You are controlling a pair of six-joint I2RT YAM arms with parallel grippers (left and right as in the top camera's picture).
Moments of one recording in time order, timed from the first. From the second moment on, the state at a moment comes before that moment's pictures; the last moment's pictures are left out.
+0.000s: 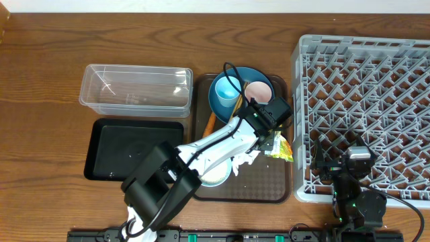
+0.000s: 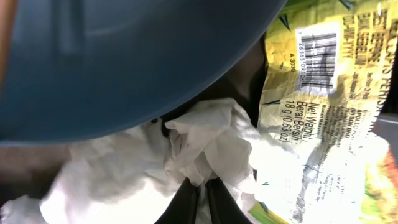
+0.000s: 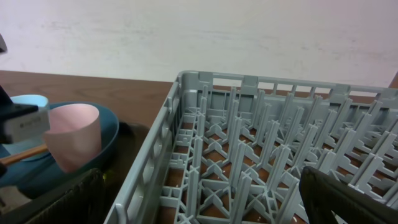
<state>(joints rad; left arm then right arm) -0.88 1.97 1.41 -0.76 -0.06 -0.72 -0.03 0.01 0.01 -0.06 -0.07 -0.04</state>
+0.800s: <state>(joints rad) -0.77 1.65 1.40 -0.81 -0.06 -0.69 -0.03 0.01 0.01 -0.06 -0.07 -0.04</state>
